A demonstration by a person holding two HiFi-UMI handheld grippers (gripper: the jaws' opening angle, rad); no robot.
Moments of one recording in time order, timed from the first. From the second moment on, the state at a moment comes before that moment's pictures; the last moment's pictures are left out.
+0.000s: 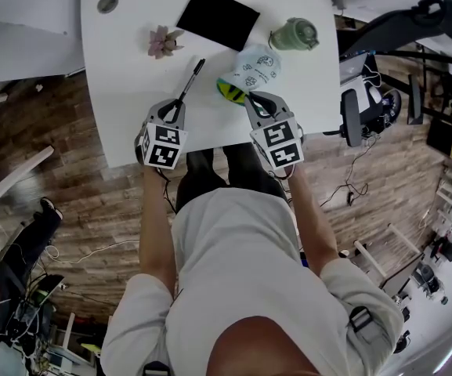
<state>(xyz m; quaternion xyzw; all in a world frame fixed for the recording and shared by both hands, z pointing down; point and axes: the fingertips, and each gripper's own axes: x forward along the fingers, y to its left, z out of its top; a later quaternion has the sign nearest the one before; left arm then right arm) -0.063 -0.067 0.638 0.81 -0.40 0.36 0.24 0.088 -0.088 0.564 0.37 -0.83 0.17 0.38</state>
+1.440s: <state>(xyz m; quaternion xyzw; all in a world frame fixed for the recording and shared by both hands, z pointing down) 0.027 -0.047 0.602 0.87 -0.26 0.36 0.21 0.083 -0.094 0.555 0.37 -0.84 0.17 0.37</state>
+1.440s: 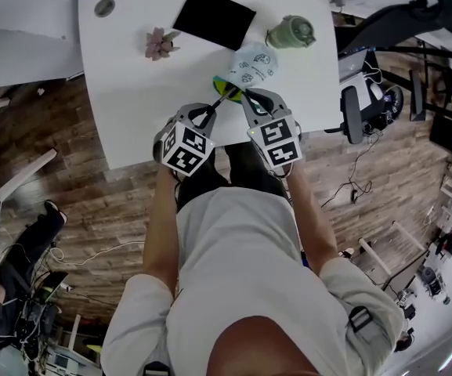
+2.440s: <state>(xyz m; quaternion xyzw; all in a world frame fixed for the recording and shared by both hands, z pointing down) 0.104 -0.101 0.616 0.87 -0.29 0.30 0.24 0.114 -0.087 0.557 0.37 -0.84 0.18 0.35</state>
